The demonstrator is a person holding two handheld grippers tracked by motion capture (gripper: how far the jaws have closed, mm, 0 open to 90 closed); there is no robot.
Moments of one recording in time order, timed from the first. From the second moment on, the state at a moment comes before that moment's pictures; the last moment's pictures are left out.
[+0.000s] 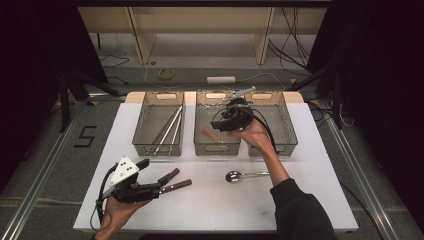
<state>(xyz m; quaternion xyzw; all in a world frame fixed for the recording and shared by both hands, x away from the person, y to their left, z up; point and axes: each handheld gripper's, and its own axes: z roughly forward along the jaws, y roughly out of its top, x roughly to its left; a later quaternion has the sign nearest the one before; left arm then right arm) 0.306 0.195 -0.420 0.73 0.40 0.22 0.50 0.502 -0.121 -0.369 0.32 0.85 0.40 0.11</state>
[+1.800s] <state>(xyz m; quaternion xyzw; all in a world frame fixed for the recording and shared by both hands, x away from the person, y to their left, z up) 0.305 0.194 -0.421 0.74 0.40 0.22 0.50 0.403 -0.191 -0.411 0.22 0.93 0.27 0.07</state>
